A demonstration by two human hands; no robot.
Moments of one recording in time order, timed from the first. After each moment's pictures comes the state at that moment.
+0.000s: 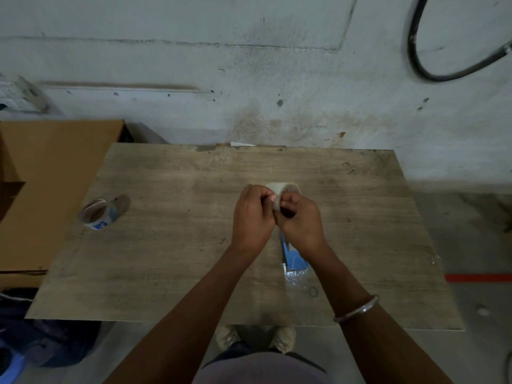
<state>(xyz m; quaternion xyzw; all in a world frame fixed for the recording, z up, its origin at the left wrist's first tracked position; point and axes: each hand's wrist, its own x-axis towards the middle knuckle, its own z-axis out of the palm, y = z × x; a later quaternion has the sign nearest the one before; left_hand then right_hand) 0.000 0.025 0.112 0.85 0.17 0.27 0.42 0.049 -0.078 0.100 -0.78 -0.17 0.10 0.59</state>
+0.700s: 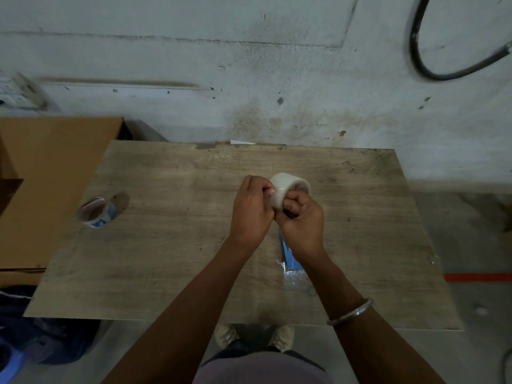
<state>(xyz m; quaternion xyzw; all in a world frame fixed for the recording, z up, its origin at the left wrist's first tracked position) 0.011 0.033 0.115 0.86 0.16 0.28 0.38 0.038 -0.075 0.098 -0.72 -0.11 0.07 0.68</state>
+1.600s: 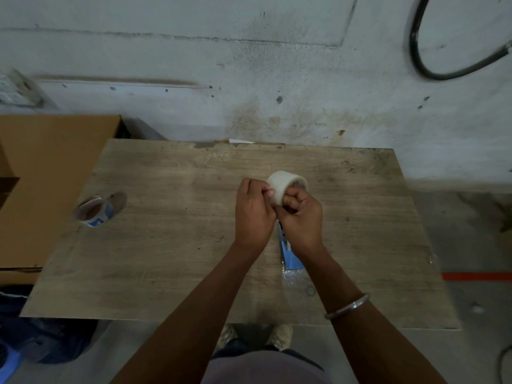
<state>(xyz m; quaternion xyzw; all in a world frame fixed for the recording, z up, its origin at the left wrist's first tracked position) 0.015 0.022 0.101 0.85 0.20 0.32 0.38 0.047 -0.073 0.100 -0.74 -0.09 0.08 0.66</state>
